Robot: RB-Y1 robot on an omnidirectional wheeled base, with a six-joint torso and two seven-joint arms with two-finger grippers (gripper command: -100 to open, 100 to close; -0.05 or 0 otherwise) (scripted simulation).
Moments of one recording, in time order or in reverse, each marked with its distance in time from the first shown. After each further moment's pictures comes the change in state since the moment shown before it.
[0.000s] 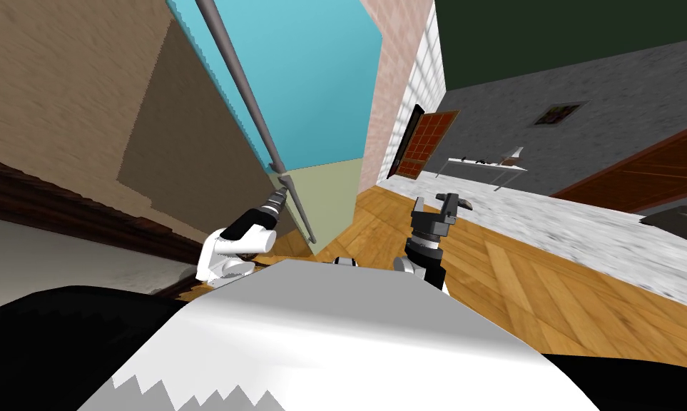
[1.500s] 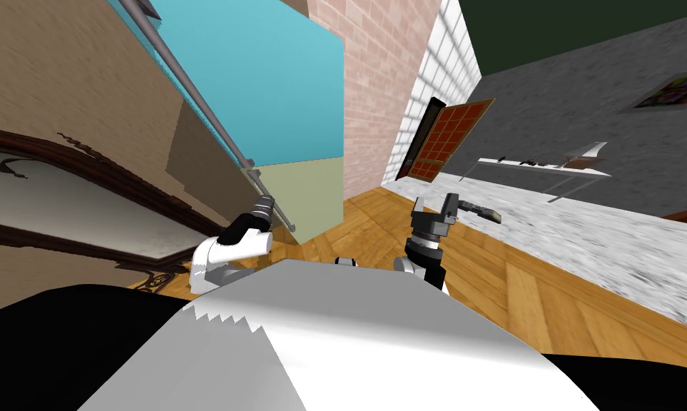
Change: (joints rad) left arm 0.045 -0.124 0.060 -0.031 -0.169 0.055 0.039; right arm 0.000 0.001 0.001 0.000 0.000 0.000 0.000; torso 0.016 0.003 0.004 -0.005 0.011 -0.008
